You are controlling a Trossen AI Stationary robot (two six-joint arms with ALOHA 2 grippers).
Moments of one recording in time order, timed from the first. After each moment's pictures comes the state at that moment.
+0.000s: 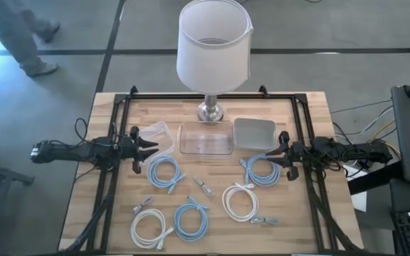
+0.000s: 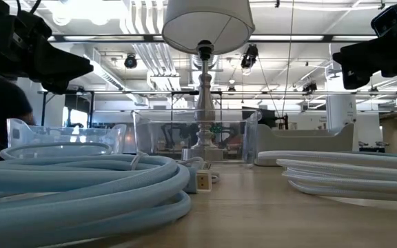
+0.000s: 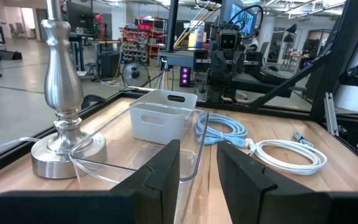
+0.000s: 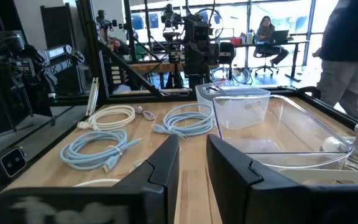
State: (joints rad) left arm -0.06 0.10 0.01 0.05 -0.22 -0.08; right arm 0.09 0.01 0.01 0.01 0.00 0.10
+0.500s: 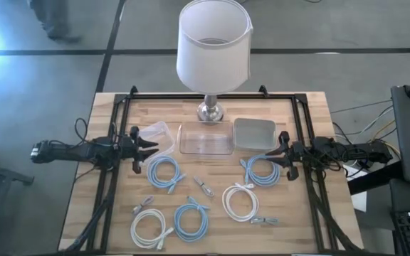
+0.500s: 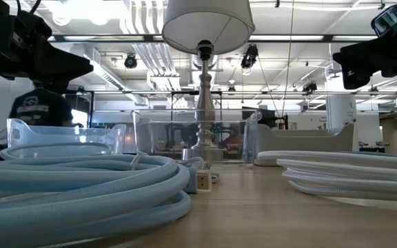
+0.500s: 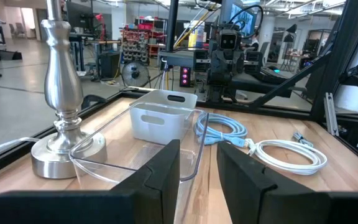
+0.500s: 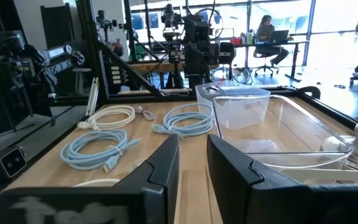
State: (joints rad) left arm -0.06 0.10 0.01 0.05 -0.22 -0.08; right arm 0.09 0.01 0.01 0.01 0.00 0.10
